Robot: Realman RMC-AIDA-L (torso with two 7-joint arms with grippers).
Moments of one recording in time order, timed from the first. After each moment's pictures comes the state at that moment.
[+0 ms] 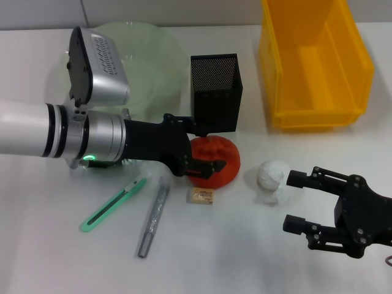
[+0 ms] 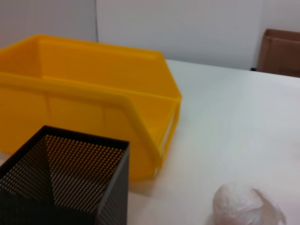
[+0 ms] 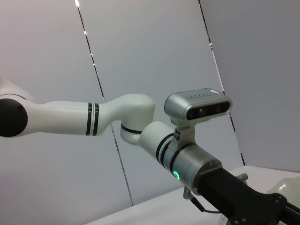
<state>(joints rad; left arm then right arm) -0.57 -2.08 1.39 0.75 1.78 1.17 -1.47 0.24 2.08 -0.87 -0.54 -1.69 -1.86 1.06</state>
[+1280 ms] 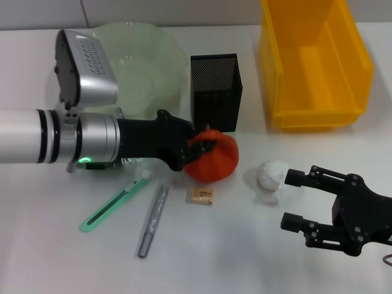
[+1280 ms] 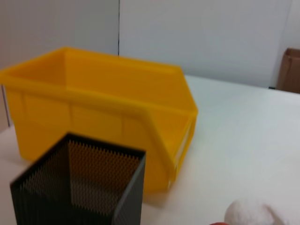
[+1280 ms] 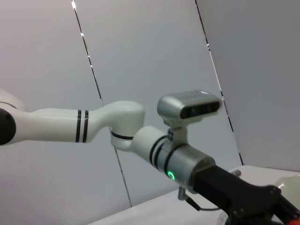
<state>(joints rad) -0.48 -2.07 1.44 0.84 1.68 1.13 -1.47 0.24 2.08 -0.87 -0.53 -1.69 -1.85 1.06</state>
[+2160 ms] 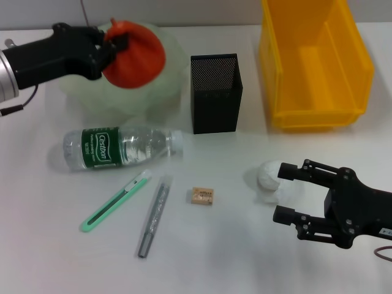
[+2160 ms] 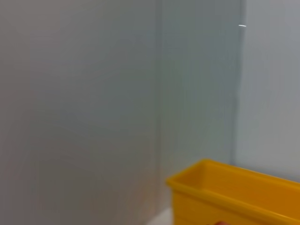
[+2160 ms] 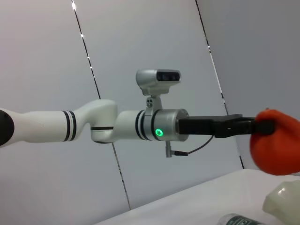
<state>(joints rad) -0.41 -2.07 0.98 0.95 1.65 1.27 -1.46 0.28 2.08 -0.87 -0.50 -1.69 -1.83 1.05</state>
